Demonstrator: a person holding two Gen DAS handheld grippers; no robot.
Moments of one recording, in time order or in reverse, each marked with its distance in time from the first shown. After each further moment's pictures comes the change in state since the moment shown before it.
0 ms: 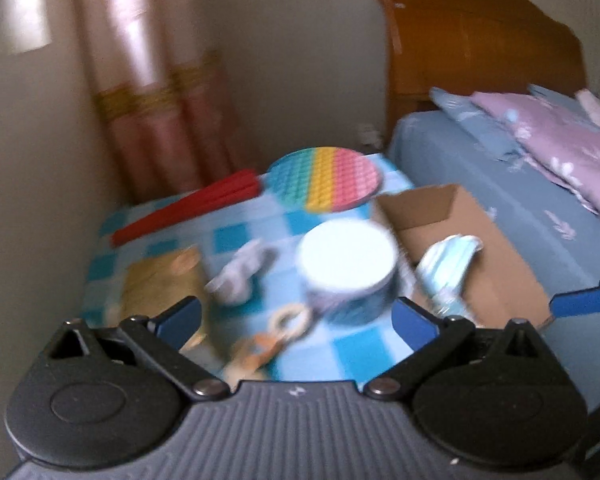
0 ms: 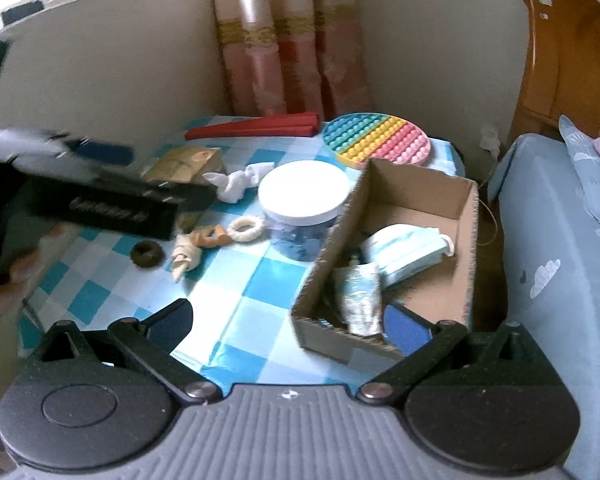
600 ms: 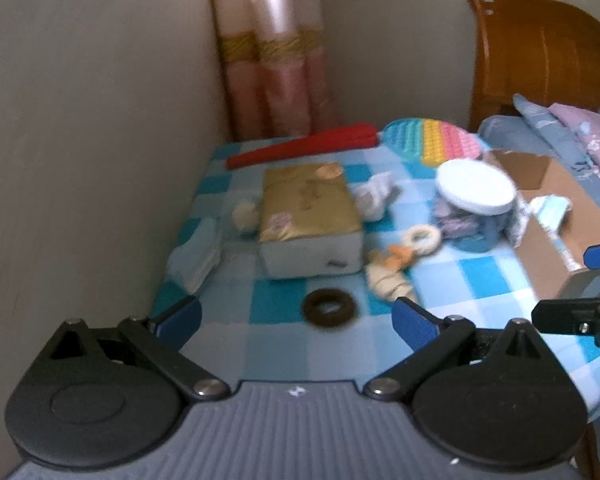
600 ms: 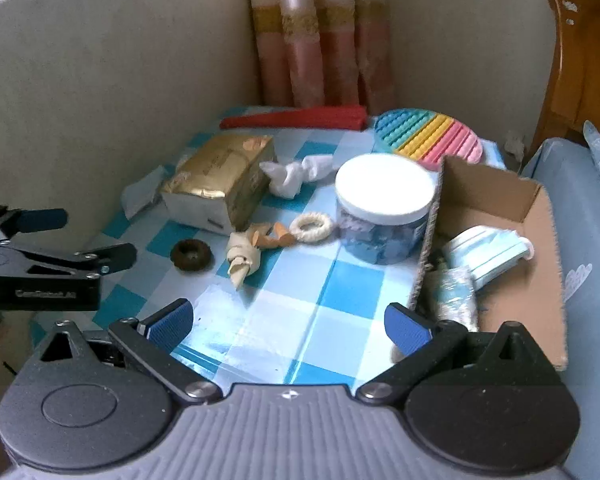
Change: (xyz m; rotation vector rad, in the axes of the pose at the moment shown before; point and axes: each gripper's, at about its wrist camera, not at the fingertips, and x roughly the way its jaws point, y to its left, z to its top) left arm -0.018 0.086 -0.095 -0.142 0.019 0.171; right arm 0.046 0.071 0.001 -0.012 0.010 0.010
